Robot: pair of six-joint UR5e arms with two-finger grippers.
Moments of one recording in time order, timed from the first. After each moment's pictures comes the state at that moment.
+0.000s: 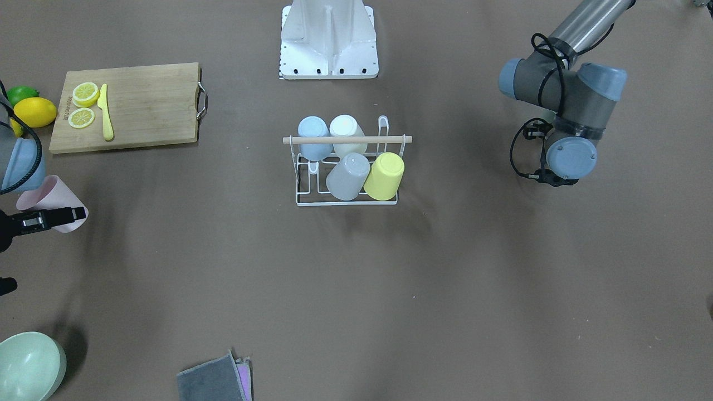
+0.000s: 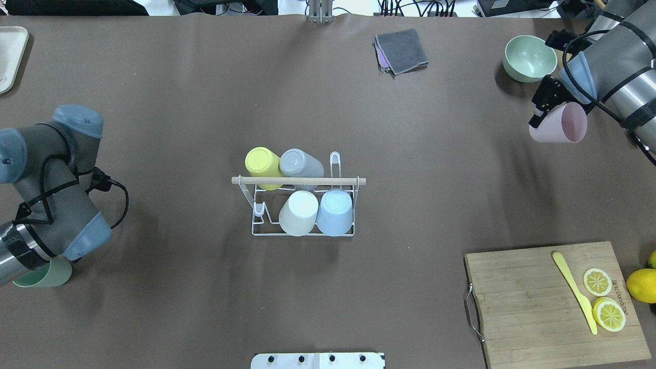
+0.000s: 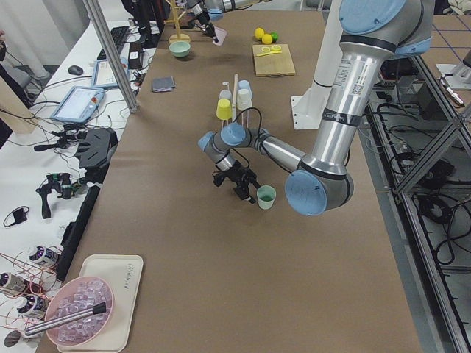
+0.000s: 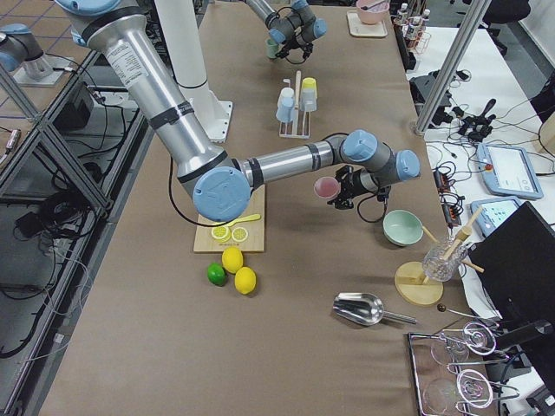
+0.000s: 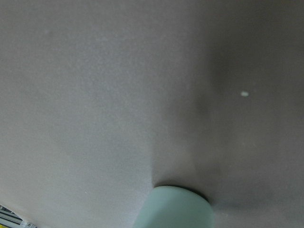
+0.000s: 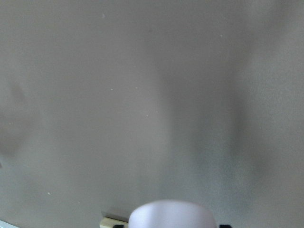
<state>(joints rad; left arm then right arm) -0.76 -1.87 -1.61 -0.80 -2.21 -0.20 1.21 -1.01 1.27 -2.24 2.71 -0.24</state>
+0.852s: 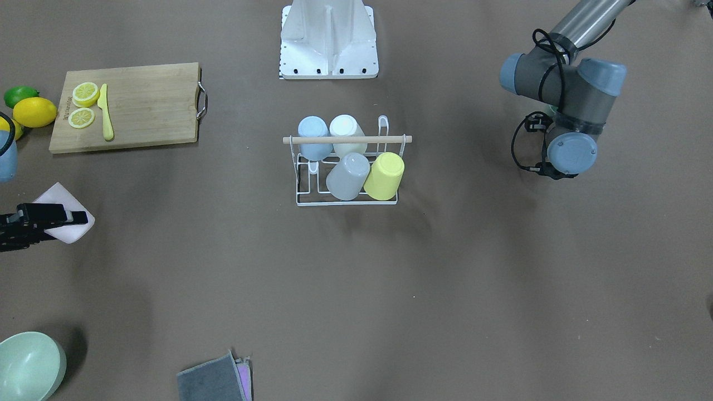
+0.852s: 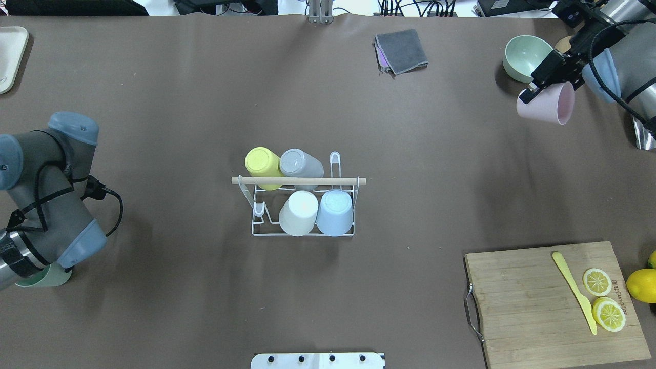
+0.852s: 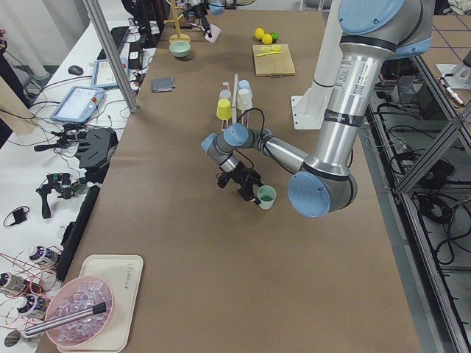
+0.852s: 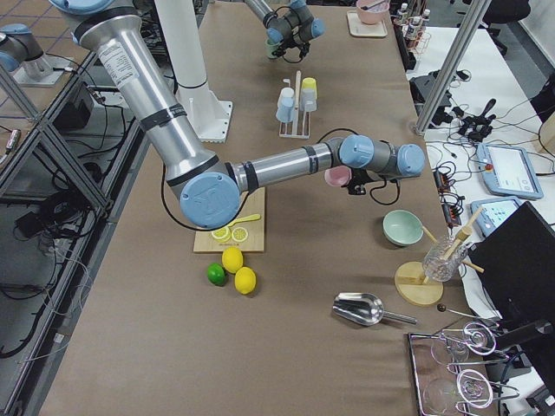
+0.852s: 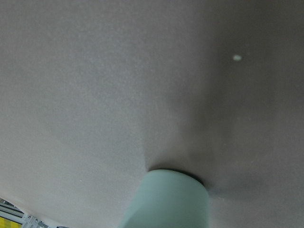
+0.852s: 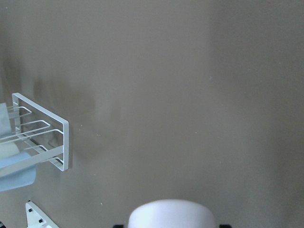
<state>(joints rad) -0.75 -1.84 -1.63 -0.77 -2.22 -0.17 1.24 -1.07 1.32 -1.95 2.94 -0.25</state>
